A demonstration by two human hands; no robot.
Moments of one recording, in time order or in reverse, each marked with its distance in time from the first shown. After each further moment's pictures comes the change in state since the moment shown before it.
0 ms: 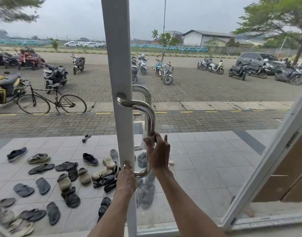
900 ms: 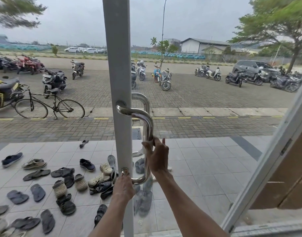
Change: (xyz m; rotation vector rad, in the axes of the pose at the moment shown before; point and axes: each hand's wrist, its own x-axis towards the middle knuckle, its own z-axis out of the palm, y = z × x) left_hand 0.001 -0.004 -0.007 0.071 -0.053 0.054; right_hand 0.013 -0.019 -0.015 -0.008 -0.030 -0.005
